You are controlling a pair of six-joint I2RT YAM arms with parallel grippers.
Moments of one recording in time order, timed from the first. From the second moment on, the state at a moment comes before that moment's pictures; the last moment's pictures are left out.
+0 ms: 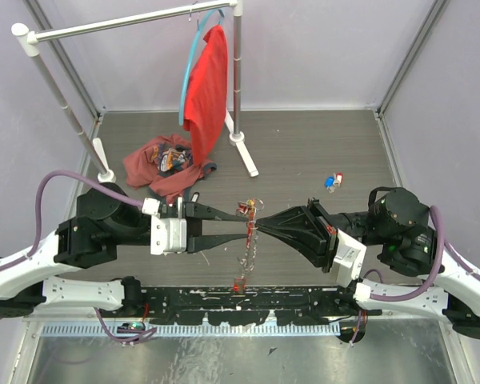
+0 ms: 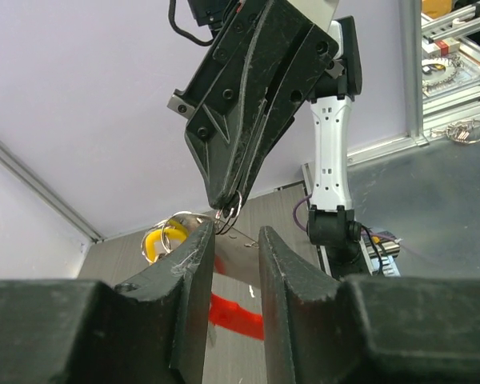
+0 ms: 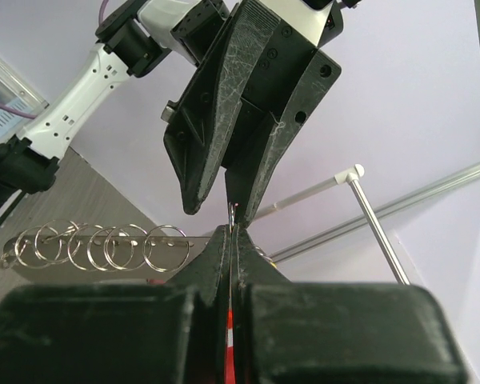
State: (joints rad) left arm -1.37 0.94 1.35 -0.27 0.27 0.36; right arm 1.17 0.76 1.22 -0.27 -0.55 -0.93
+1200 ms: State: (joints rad) left arm -1.41 0.96 1.36 -0.26 0.17 0.43; right arm 1.17 0.78 1.23 -0.26 -0.55 -0.89
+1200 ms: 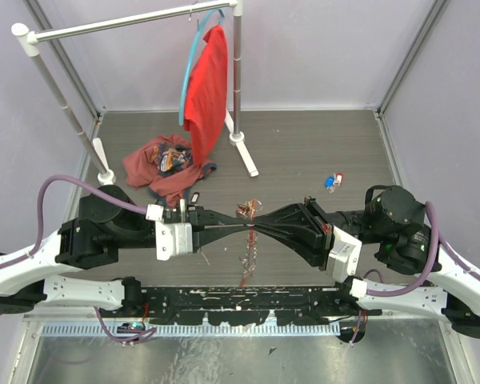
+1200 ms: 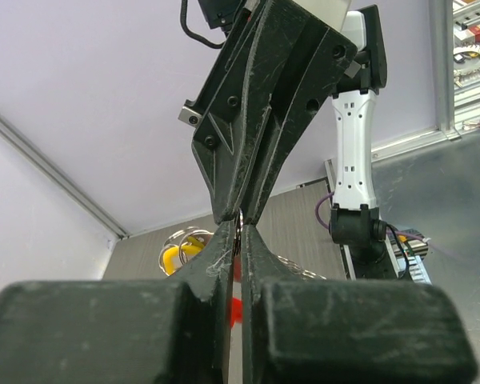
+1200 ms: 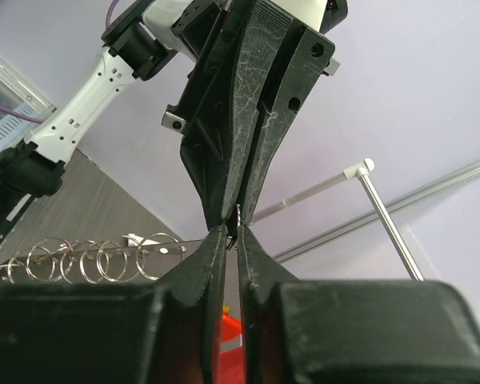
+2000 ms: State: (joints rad) left arm -1.41 1.00 1.41 -0.32 0.19 0.47; right arm 1.17 0.64 1.17 -0.28 -0.43 -0.82
